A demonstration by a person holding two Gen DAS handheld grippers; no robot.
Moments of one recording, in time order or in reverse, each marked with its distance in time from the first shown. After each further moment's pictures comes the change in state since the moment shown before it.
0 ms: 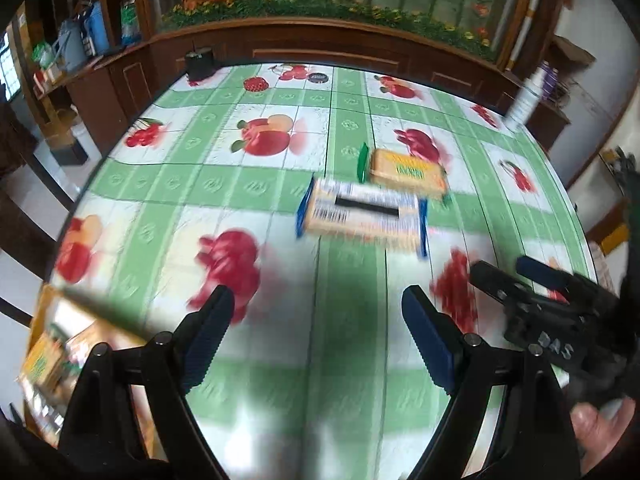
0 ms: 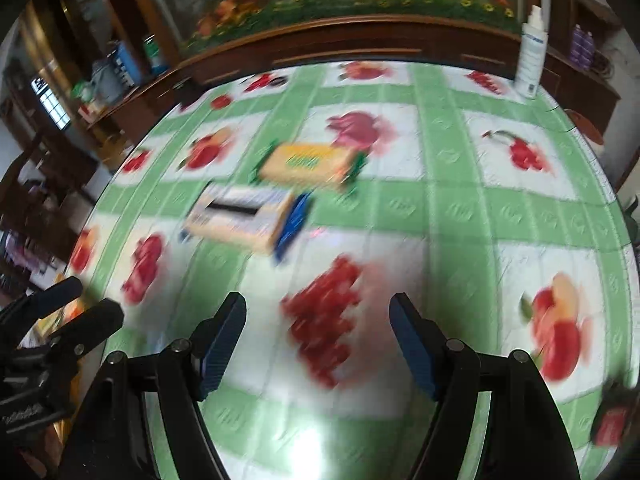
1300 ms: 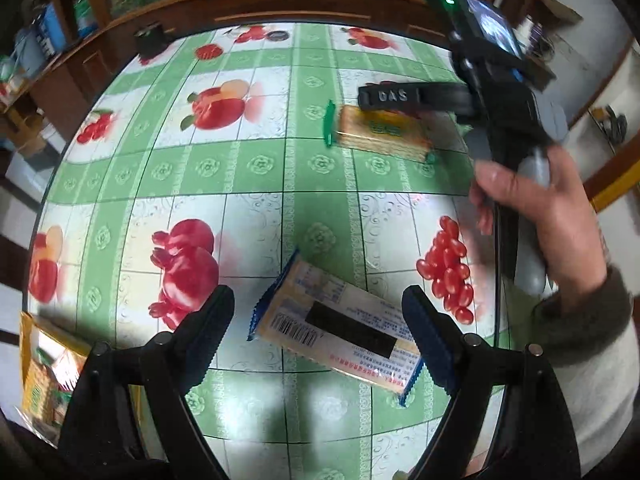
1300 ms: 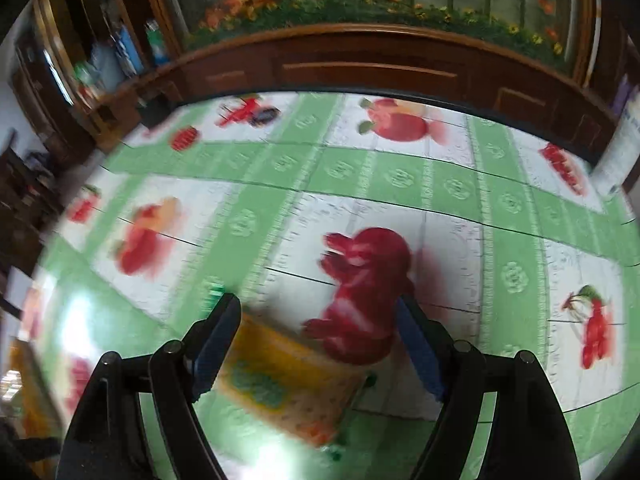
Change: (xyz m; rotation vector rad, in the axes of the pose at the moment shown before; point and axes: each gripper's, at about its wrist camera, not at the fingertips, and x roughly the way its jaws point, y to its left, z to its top) left arm 0.020 -0.018 0.000 0.092 0.159 -0.059; right arm 0.113 0.009 0.120 -0.145 0.006 -0.030
